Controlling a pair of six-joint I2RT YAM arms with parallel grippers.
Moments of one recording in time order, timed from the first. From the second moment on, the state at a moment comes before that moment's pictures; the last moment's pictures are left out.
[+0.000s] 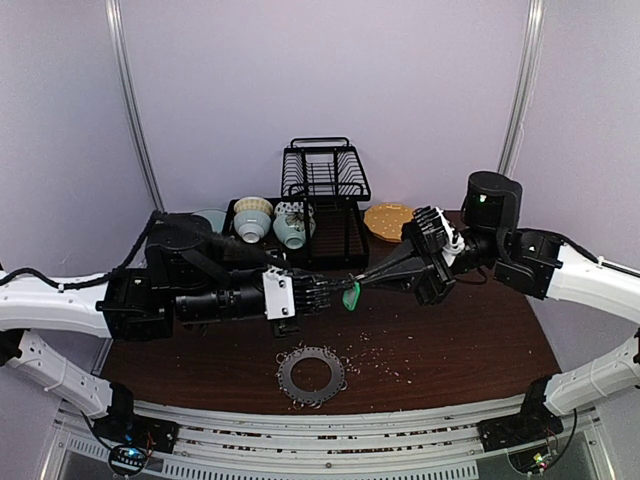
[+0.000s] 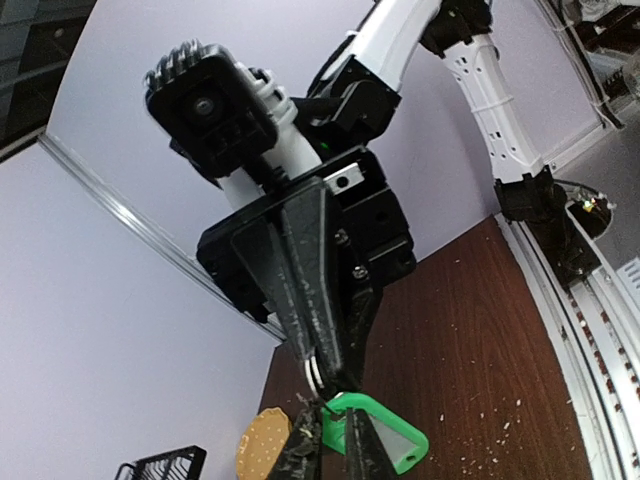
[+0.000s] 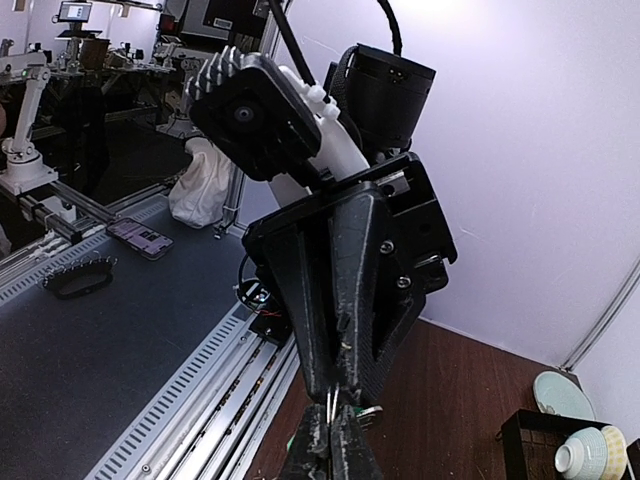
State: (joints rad) left arm -1.32 1.24 1.03 0.16 0.03 0.79; right arm 0.87 1.19 1.04 0.04 -0.98 -0.40
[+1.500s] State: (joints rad) left arm -1.17 1.30 1.09 0.11 0.24 0.51; right arm 0.87 1.14 1.08 -0.12 -0.74 -0.53
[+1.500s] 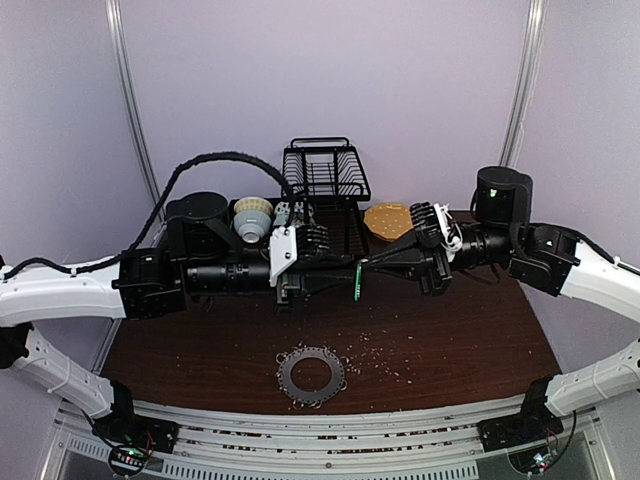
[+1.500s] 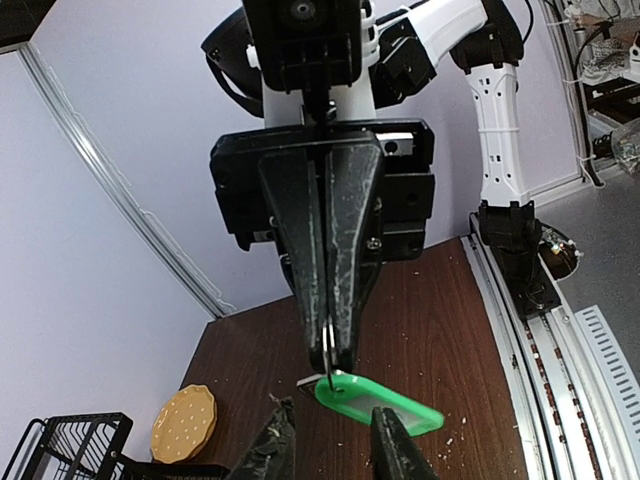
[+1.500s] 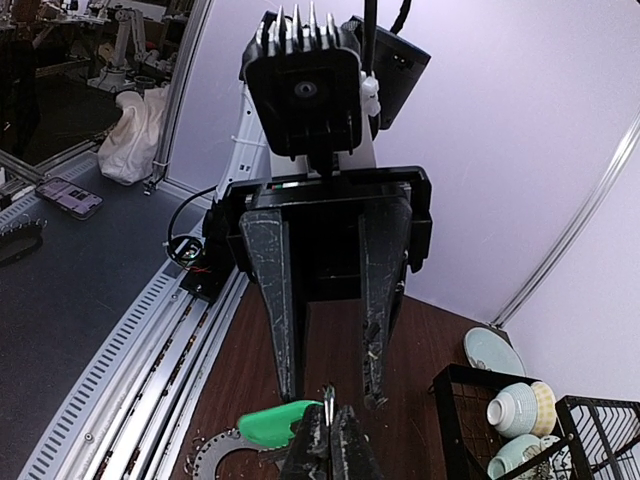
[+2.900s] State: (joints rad) left arm -1.17 1.28 0.97 0.52 0.30 0.35; right arm 0.87 1.05 0.76 0.58 -0.64 -0.12
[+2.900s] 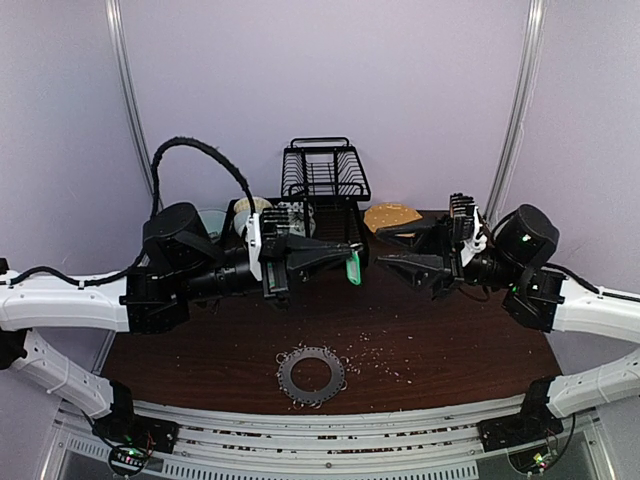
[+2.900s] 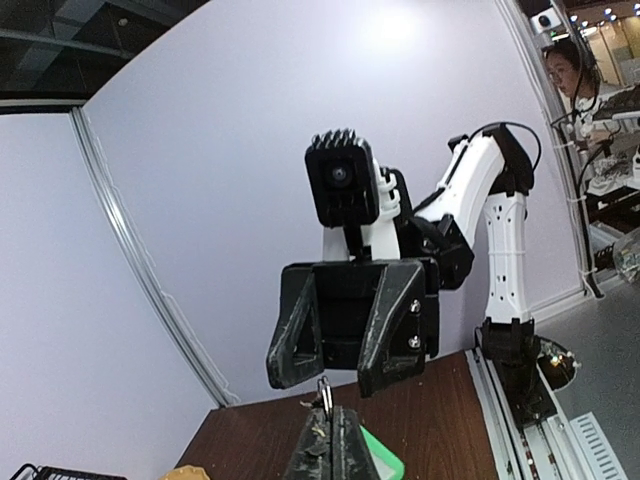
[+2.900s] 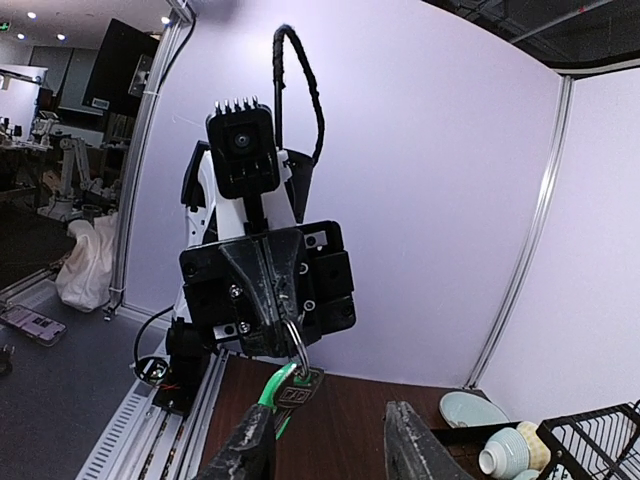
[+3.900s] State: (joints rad) left arm -1.17 1.32 0.97 0.69 0.40 0.29; right arm 0.92 1.15 0.80 0.77 -0.68 0.00
